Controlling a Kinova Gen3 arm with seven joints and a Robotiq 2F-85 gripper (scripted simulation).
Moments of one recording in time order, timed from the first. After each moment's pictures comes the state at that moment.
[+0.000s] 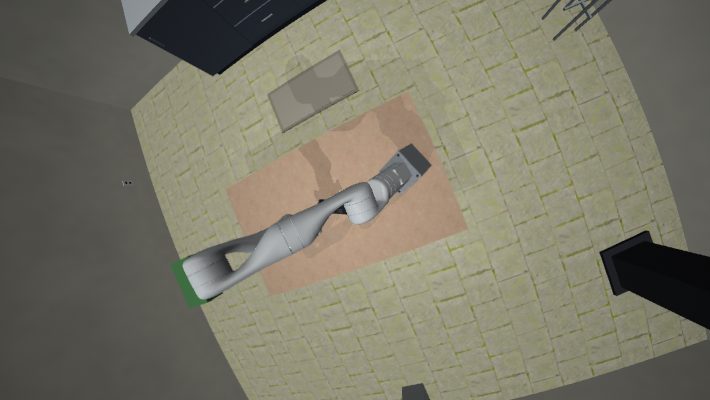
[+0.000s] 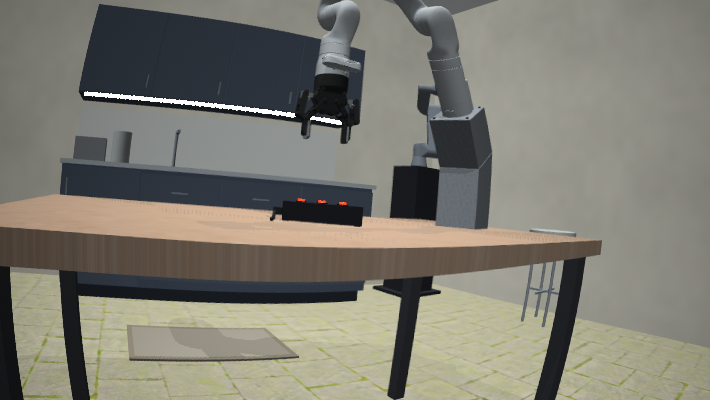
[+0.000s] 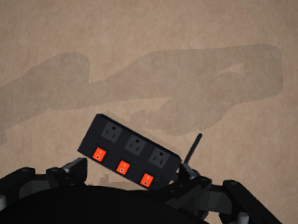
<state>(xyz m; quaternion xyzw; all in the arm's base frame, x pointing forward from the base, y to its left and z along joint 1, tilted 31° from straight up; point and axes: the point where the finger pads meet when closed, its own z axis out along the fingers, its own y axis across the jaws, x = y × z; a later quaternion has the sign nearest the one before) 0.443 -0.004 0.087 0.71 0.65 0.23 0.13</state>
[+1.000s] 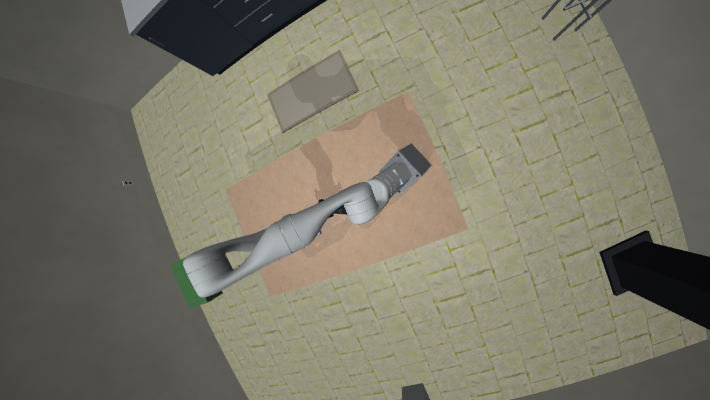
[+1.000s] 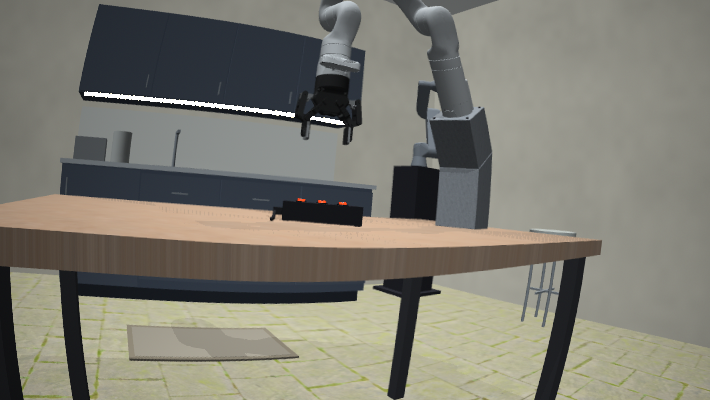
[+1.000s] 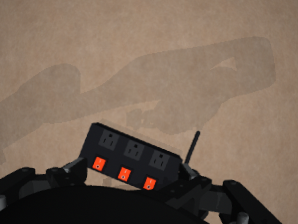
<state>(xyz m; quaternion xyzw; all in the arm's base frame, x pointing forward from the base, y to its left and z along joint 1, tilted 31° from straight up) 0.446 0.001 0.086 0.75 0.61 0.25 0.11</state>
